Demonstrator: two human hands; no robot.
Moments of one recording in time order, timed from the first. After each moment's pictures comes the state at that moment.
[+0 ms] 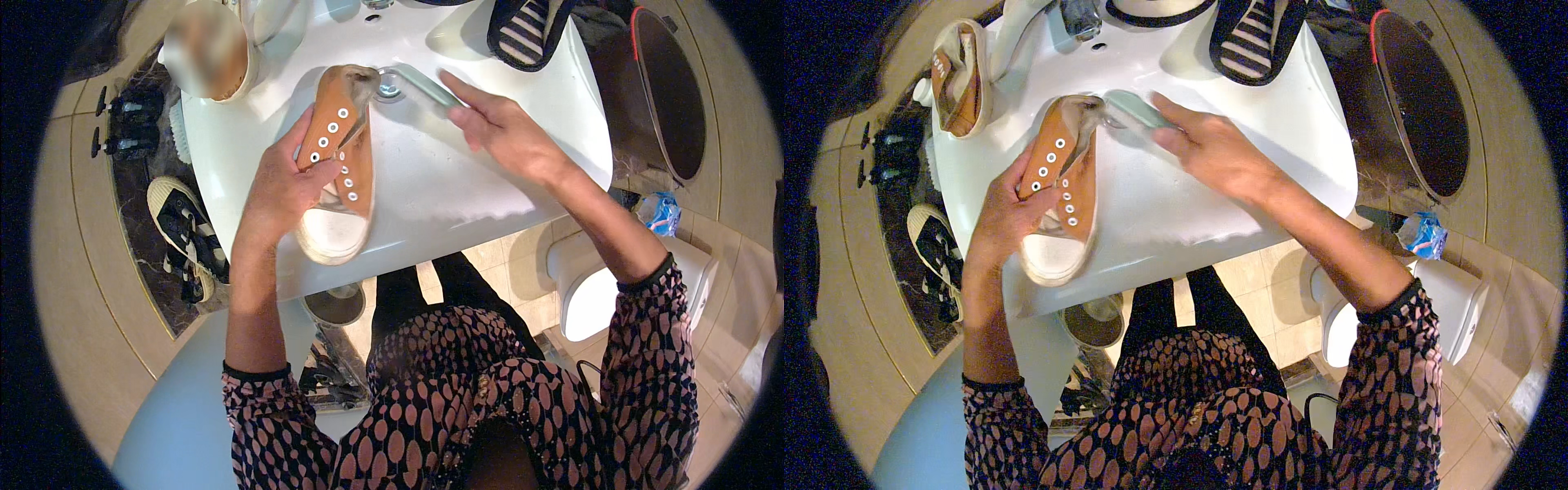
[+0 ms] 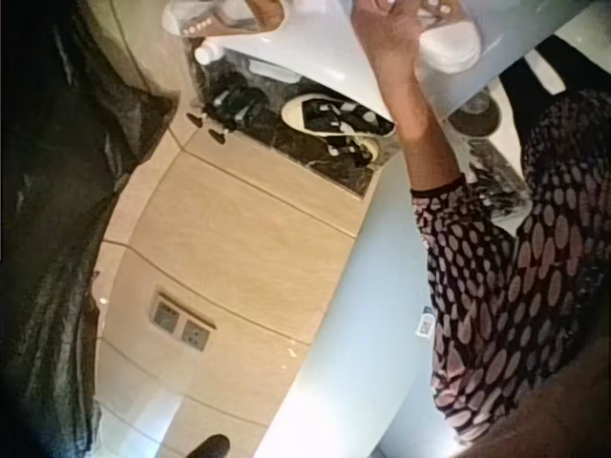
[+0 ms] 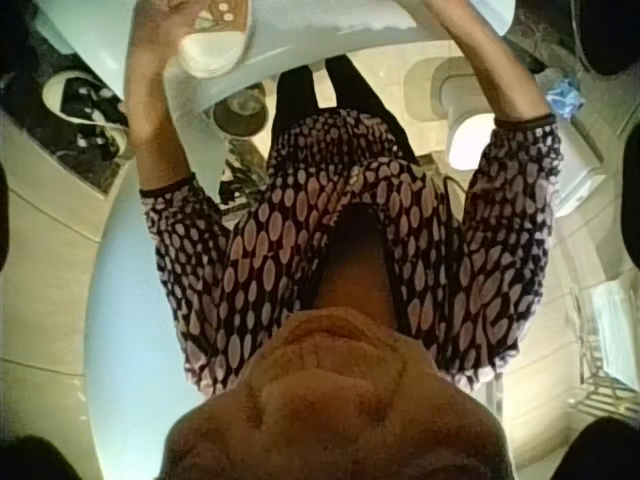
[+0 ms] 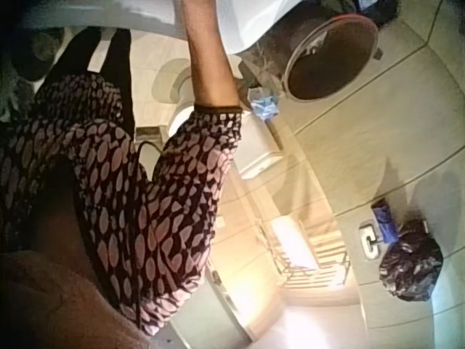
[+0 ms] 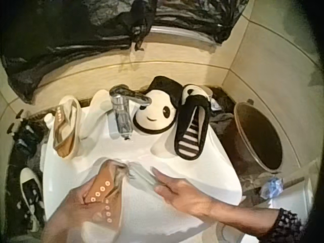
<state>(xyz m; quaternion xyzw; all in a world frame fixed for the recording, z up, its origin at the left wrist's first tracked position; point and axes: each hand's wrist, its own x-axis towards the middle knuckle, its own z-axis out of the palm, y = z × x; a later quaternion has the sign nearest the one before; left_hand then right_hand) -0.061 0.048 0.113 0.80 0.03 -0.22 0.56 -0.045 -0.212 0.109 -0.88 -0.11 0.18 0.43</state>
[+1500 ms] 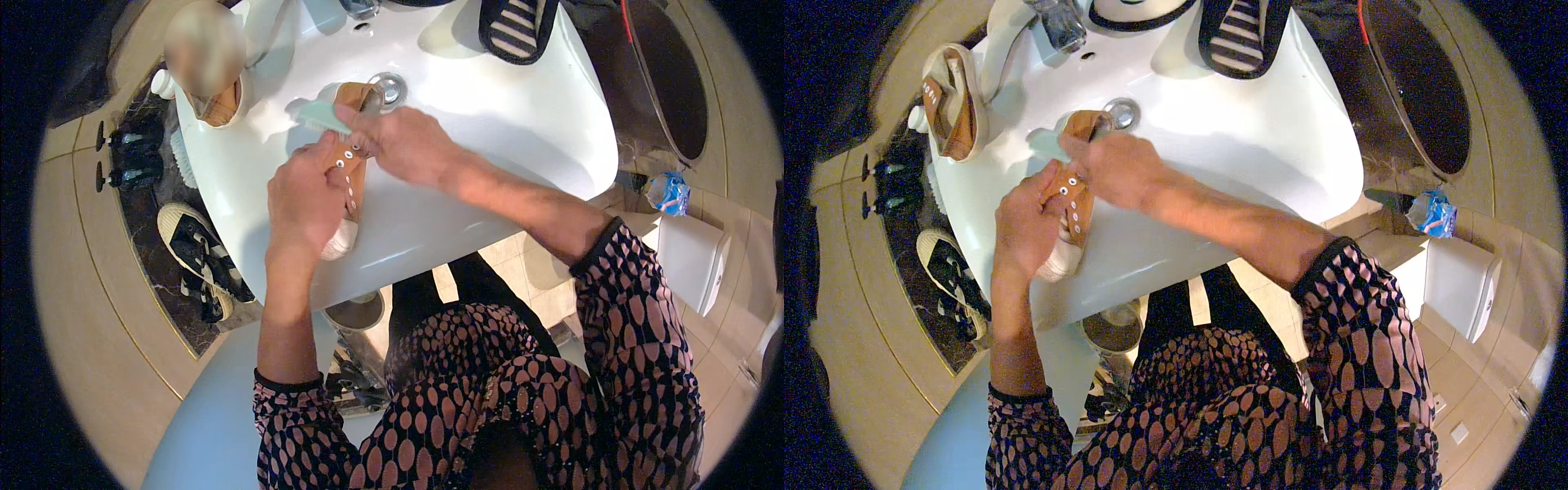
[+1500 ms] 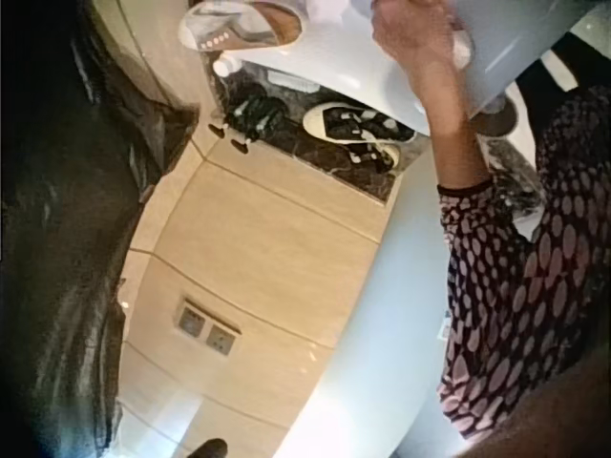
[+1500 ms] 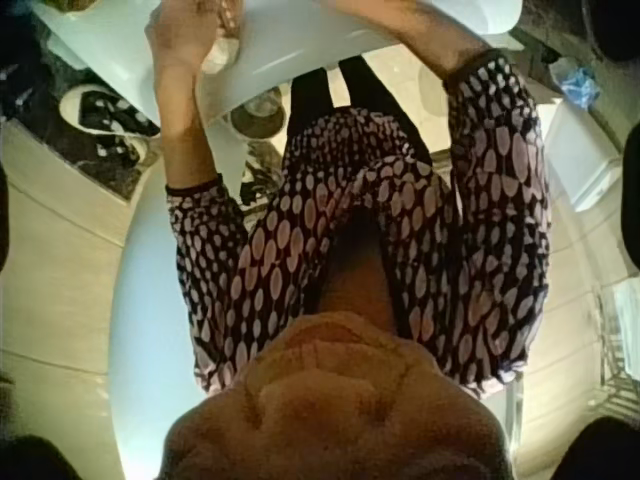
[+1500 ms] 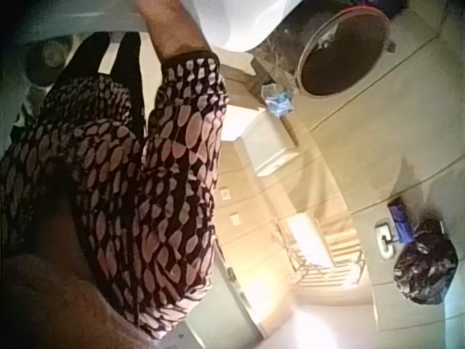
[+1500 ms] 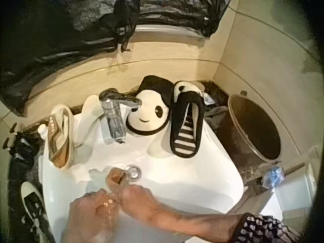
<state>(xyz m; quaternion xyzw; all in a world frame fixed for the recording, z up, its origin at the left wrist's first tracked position) -0.059 0.024 0.114 0.96 -0.04 -0.13 0.24 -0.020 -0.139 0.055 -0.92 -0.19 0.12 0.33</state>
